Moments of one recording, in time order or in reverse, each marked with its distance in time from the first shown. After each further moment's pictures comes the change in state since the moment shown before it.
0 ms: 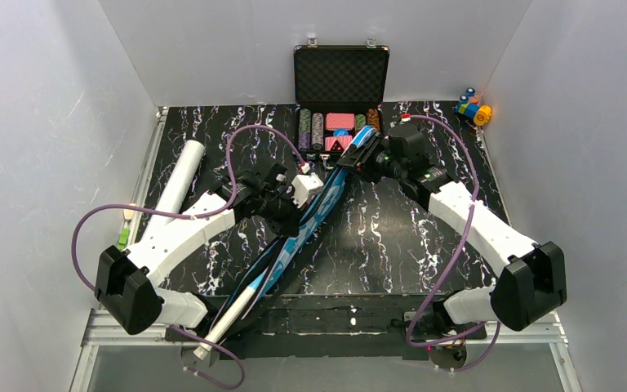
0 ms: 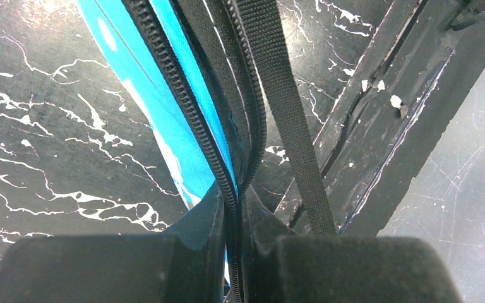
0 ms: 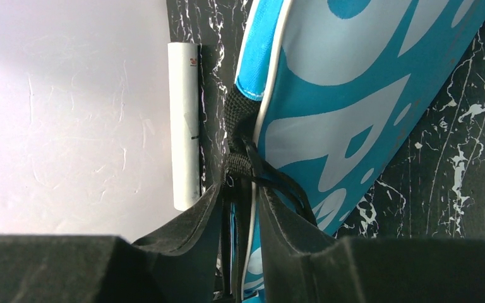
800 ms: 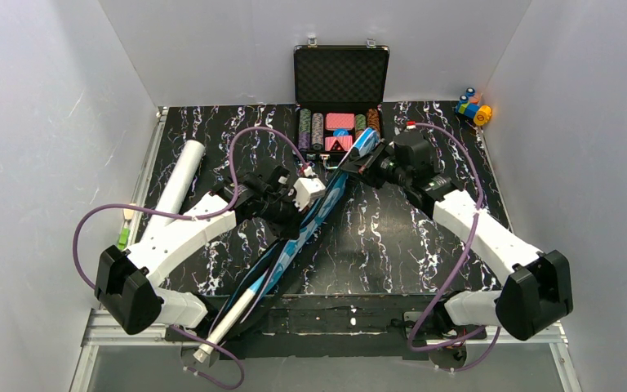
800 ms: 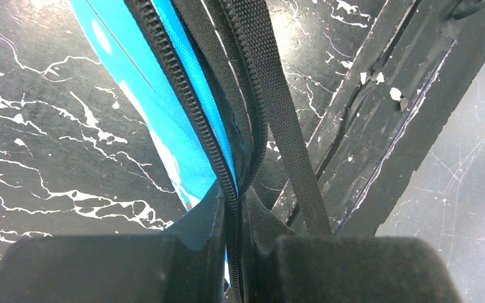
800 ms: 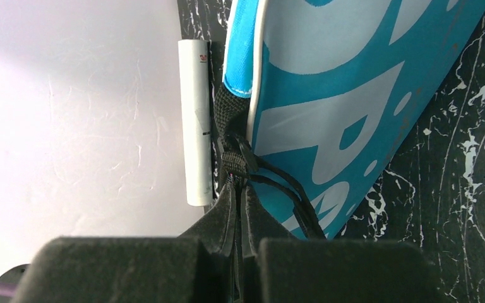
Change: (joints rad) left arm -0.021 0.000 0.000 -0.010 -0.014 0.007; right arm -0.007 -0.043 -0.067 0.035 -0.032 0.052
